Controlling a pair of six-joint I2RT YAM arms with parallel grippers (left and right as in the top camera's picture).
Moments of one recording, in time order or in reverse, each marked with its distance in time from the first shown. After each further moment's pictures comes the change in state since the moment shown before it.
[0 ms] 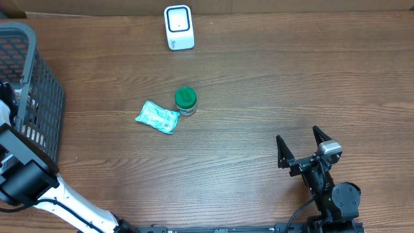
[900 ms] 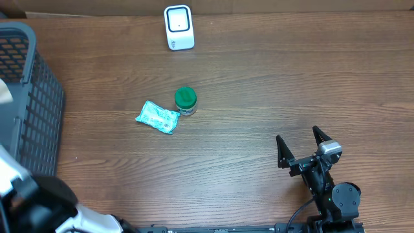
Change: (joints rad) left arm -0.020 -0.354 0.331 -0.159 0.149 -0.274; right arm 0.000 0.000 0.000 0.000 0.000 0.000
